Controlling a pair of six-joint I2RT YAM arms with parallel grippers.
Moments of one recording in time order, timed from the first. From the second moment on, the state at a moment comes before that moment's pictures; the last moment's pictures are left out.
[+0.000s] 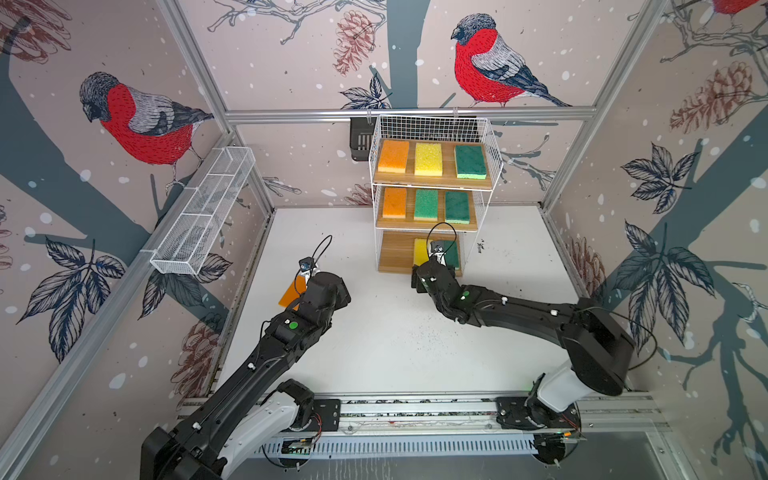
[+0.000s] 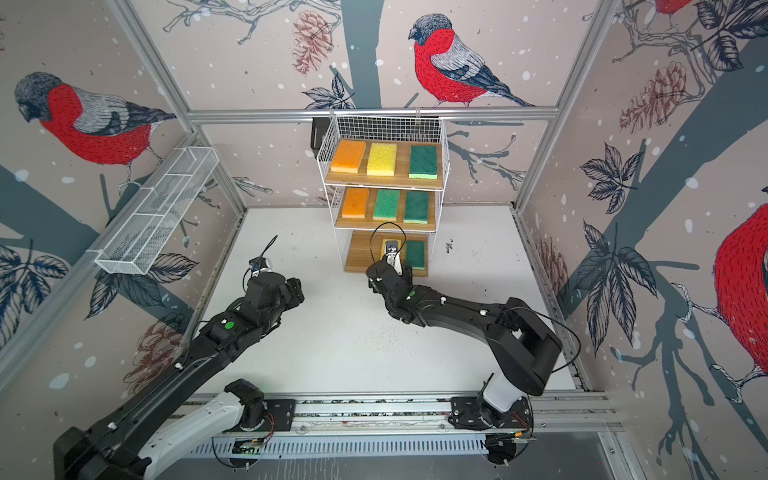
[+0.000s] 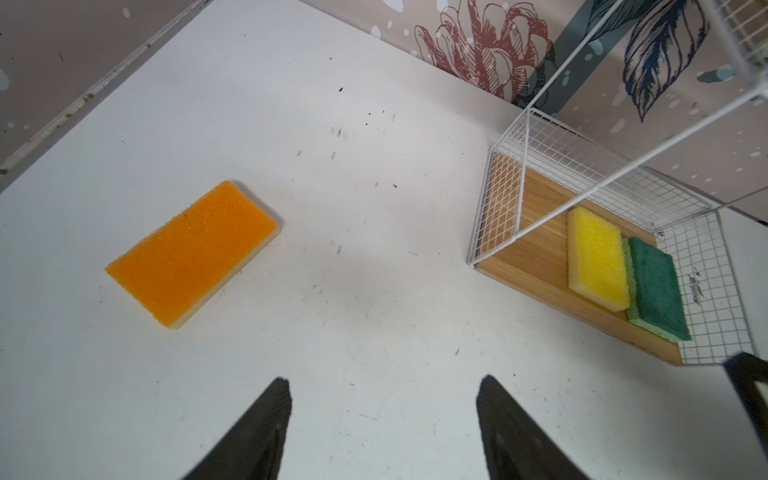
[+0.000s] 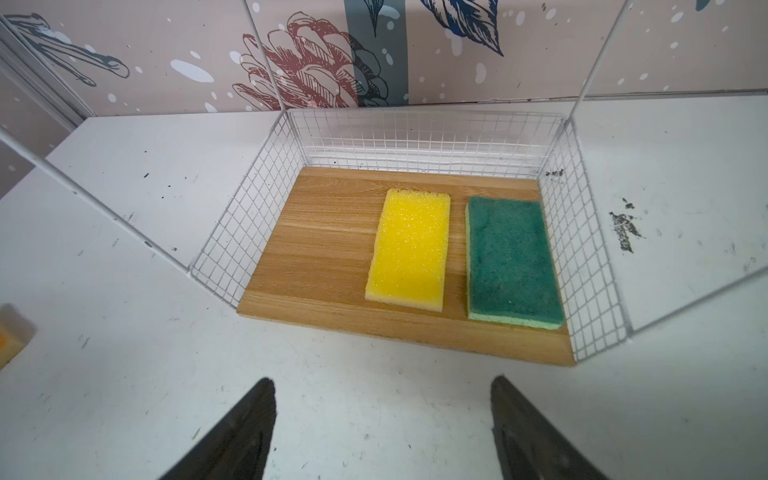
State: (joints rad) left arm -0.46 0.88 0.69 -0.52 -0.38 -0.68; right arm 0.94 1.55 0.94 0.00 0.60 0.47
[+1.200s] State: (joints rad) left arm 0.32 1.10 0.73 -0.49 0.02 -0.58; right arm 0.93 1.34 0.76 0.03 0.40 0.45
